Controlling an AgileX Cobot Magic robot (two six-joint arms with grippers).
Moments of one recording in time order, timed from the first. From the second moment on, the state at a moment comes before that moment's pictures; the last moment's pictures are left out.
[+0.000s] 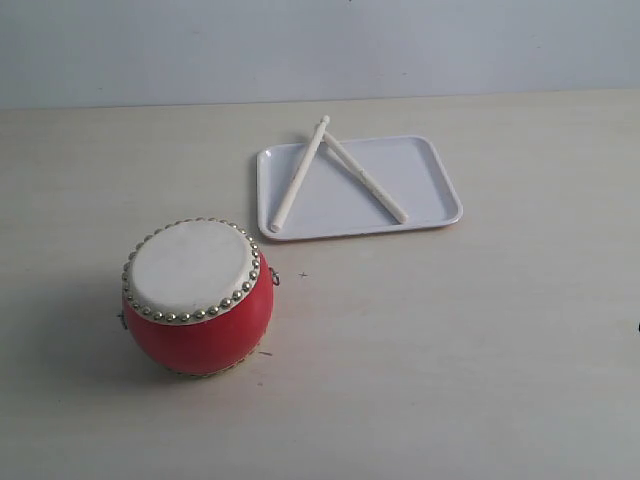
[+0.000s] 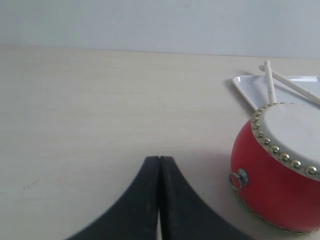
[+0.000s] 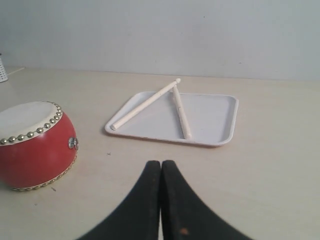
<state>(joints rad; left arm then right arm) -0.09 0.01 0.00 -0.13 0.37 0.05 0.31 0.01 0.00 0.13 0.29 0.00</state>
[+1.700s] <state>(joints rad) -0.09 0.01 0.00 -0.13 0.37 0.05 0.11 0.01 0.00 0.12 0.29 -0.08</state>
